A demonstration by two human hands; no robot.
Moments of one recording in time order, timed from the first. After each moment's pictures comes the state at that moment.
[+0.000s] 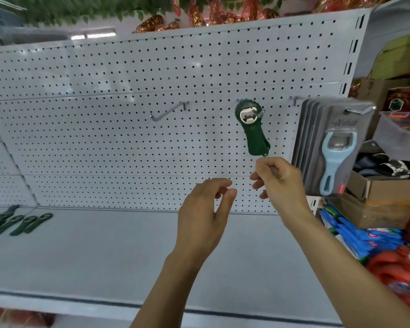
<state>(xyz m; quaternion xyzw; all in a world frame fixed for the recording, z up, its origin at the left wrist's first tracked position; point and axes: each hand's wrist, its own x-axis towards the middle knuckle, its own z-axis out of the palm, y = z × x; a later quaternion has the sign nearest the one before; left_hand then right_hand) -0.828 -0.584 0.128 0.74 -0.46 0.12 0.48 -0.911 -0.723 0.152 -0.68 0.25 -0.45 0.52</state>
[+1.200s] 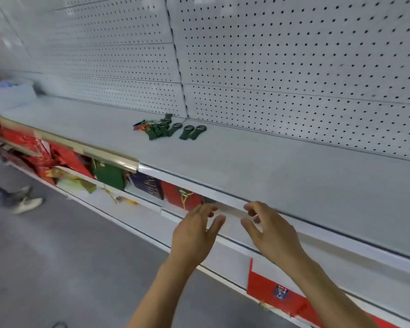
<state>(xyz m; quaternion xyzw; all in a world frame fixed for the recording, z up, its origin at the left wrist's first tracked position) -0.614 -0.158 -0.039 0.94 -0.25 -0.01 0.24 -0.689 -0.326 -0.039 -0.94 0.12 -0.08 0.30</state>
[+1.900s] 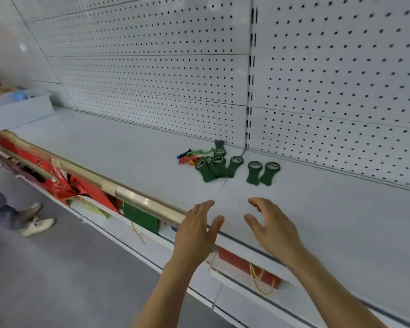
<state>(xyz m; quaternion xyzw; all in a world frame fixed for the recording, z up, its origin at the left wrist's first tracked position) -0.299 -0.036 -0.044 0.93 -0.20 -0.04 0.30 -0.357 -0.213 -0.055 -0.93 0.12 -0.09 0.32</state>
